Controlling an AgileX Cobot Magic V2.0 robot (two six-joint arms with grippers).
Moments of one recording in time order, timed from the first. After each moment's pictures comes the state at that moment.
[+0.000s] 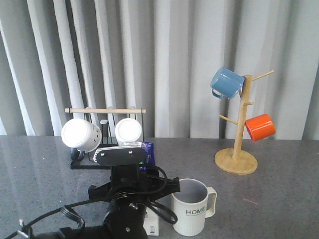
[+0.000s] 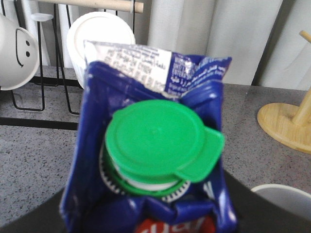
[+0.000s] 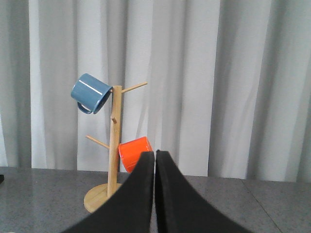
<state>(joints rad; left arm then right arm) -0.82 1.83 -1.22 -1.35 -0.75 0.90 -0.09 0.54 -0.53 0.06 -0.06 -0.10</state>
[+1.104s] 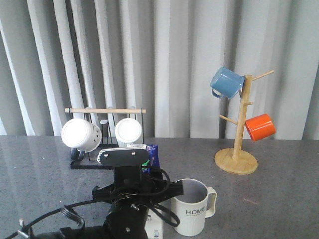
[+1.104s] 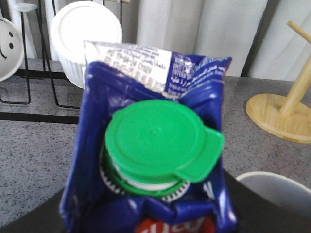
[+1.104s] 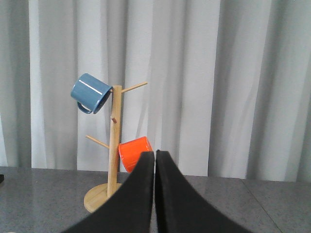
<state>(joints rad) -0.82 1.83 -1.22 -1.34 -0.71 0.90 -0.09 0.54 -0.53 0.06 -0.06 -0.10</state>
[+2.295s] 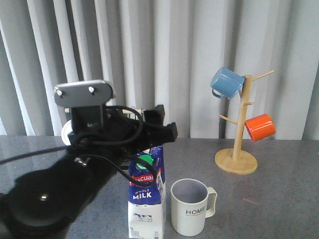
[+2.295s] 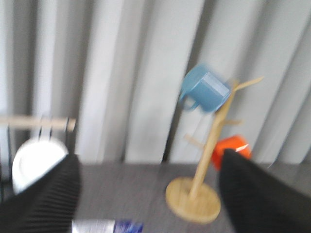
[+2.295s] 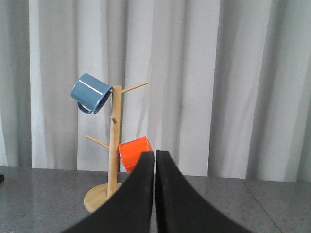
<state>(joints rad) -0.82 1.49 -1.22 -1.18 -0.54 0.90 -0.09 0.54 -0.53 0.06 -0.06 -0.10</state>
